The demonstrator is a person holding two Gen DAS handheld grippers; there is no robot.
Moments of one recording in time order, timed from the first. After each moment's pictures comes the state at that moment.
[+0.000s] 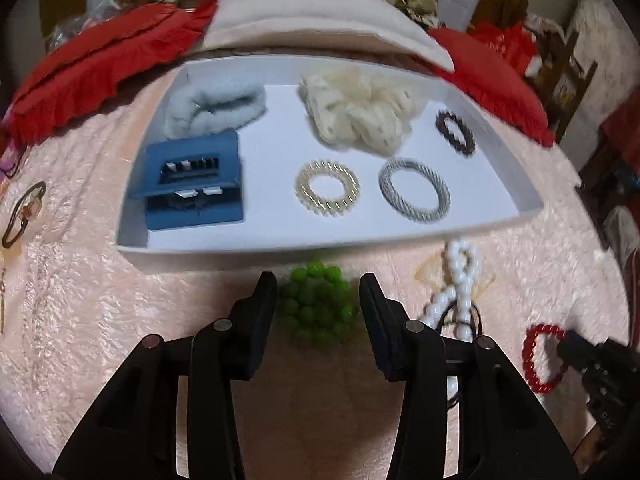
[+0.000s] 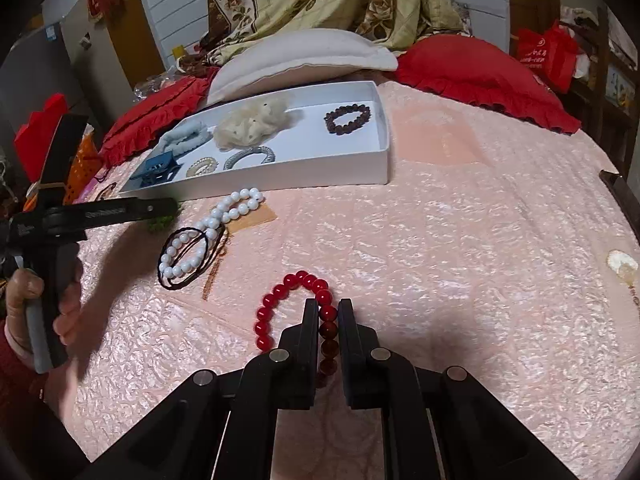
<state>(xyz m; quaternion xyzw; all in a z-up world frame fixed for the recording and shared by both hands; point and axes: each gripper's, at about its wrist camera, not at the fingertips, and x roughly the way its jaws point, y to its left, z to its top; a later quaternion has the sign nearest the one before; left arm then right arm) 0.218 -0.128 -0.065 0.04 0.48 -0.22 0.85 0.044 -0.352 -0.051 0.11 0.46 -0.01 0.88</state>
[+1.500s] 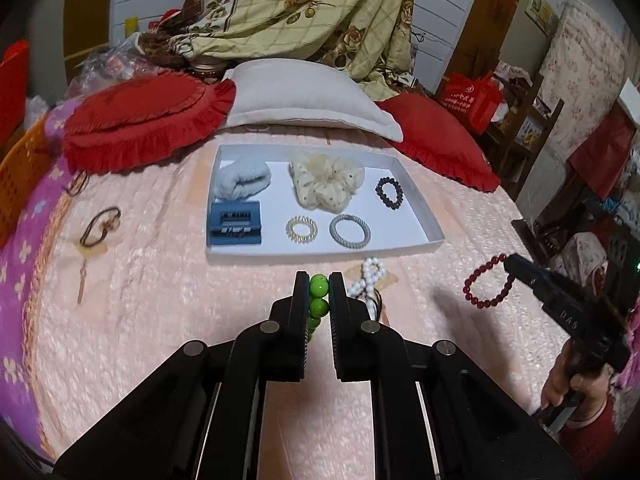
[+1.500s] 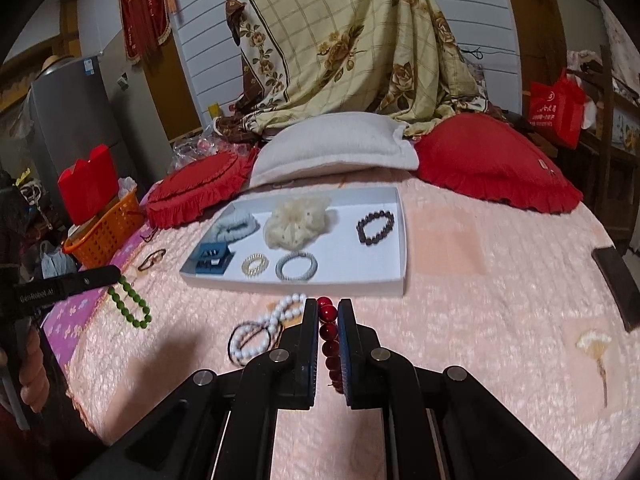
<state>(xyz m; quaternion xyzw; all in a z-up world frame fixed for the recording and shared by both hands) 0.141 -0.072 0.067 -0.01 0.42 -0.25 0.87 0.056 -0.360 0.051 0.11 0.36 0.03 0.93</state>
